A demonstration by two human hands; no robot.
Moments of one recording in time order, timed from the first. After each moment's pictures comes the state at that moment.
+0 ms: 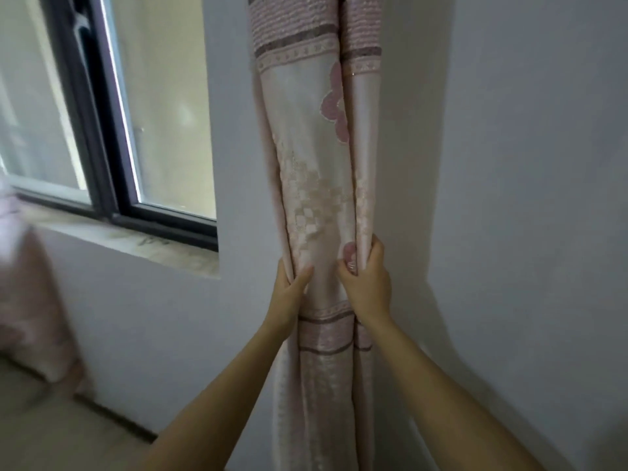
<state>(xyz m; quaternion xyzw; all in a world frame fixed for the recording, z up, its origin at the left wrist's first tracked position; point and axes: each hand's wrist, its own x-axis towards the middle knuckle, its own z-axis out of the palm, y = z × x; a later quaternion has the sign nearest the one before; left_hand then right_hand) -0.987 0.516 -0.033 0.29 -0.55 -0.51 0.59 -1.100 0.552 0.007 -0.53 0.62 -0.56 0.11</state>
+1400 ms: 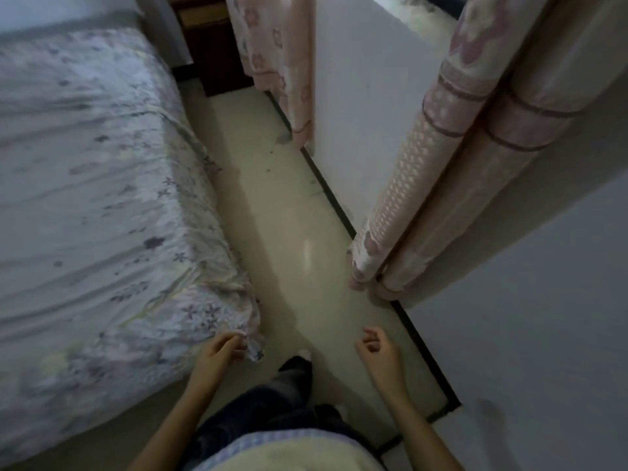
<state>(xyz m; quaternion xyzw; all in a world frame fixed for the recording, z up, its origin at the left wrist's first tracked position) -0.785 0.858 -0.294 0.79 -0.11 -0.40 0.46 -1.000 0.708 -0.314 -0.63 0.58 -0.11 0.51</state>
